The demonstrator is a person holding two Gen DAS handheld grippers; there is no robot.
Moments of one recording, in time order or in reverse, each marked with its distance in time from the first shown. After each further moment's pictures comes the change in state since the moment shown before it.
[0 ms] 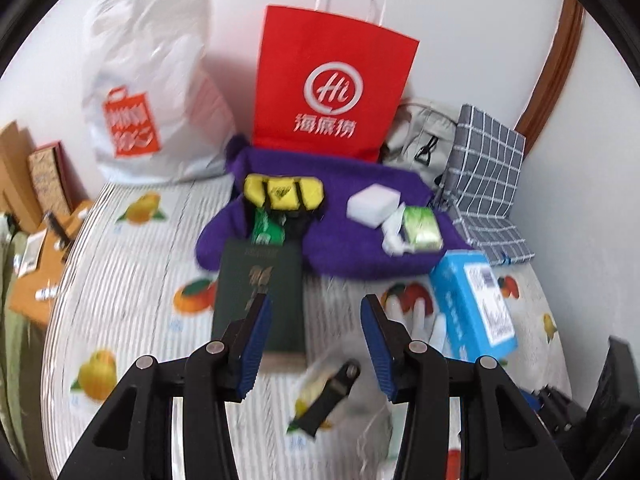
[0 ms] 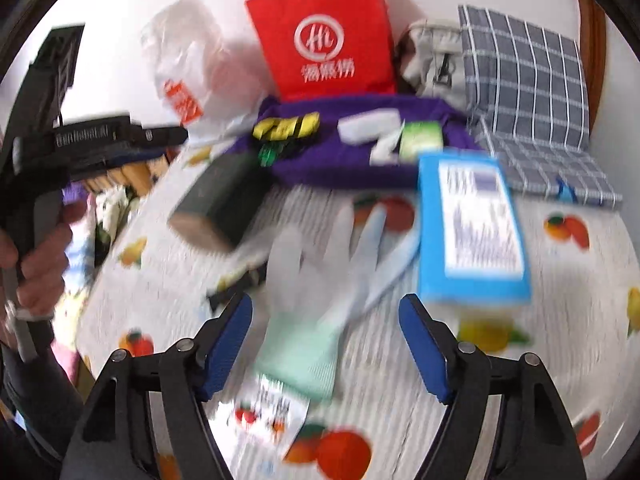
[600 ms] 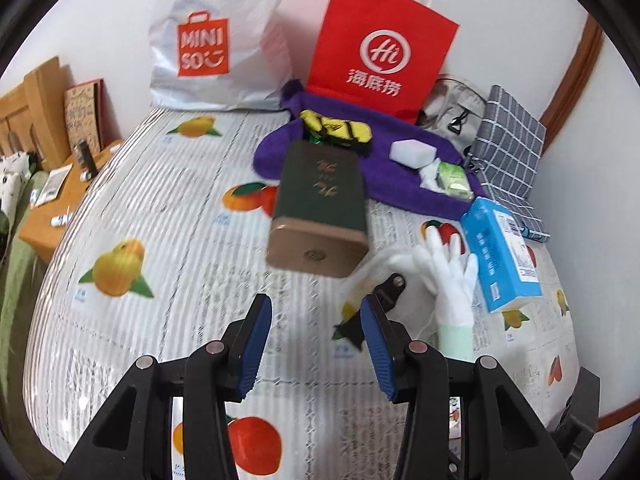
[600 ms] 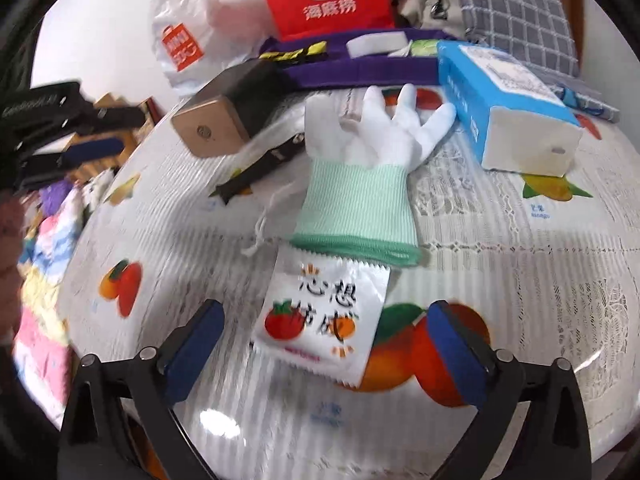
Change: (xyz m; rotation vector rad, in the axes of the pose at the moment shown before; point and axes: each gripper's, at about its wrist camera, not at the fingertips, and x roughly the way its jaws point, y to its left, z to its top) left arm -0.011 0.046 -0.087 -0.108 0.035 0.039; right arm 0.041 0.047 -0.093 0.086 0.010 -0.079
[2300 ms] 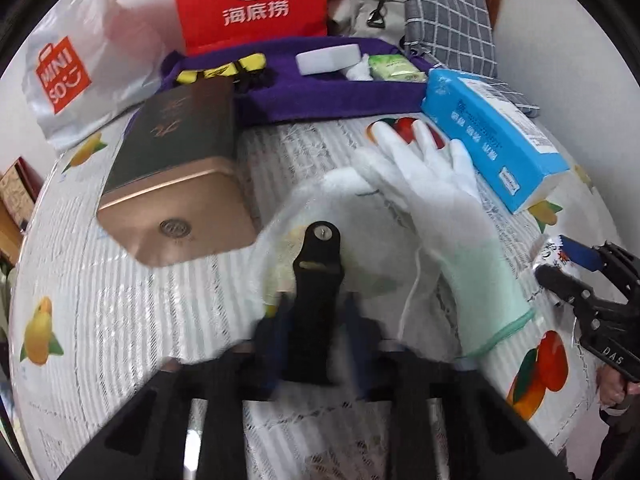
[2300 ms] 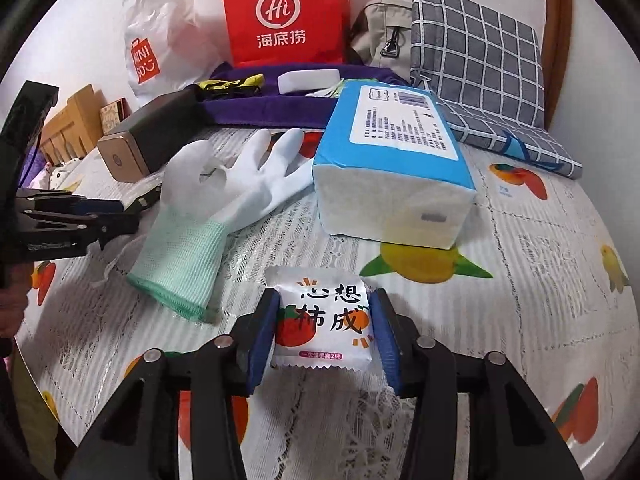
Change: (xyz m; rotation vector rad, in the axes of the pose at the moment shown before) left arm 0.088 -0.074 -0.029 0.396 0.116 -0.004; right arm -0.001 -0.099 0.035 -0.138 -0.087 -0.110
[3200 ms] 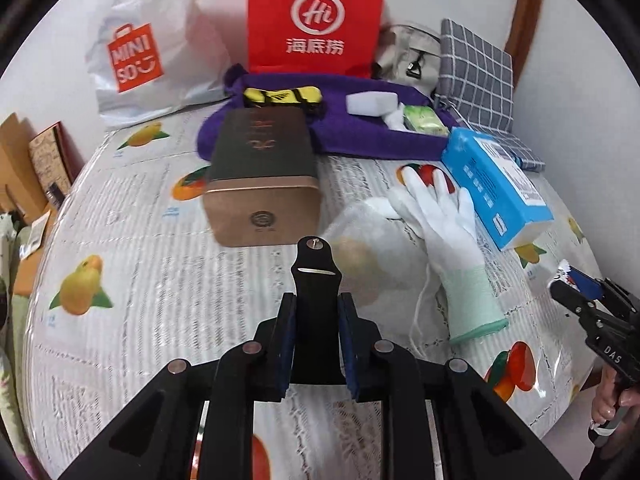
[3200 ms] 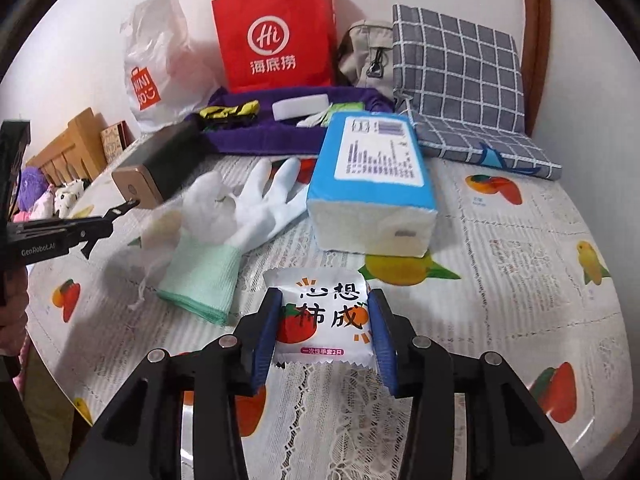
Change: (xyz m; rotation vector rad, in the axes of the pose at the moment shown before) left arm -0.057 0.036 -0.018 -0.159 -0.096 0.018; right arm -0.045 -0.005 0.006 0.056 -0.043 -0.003
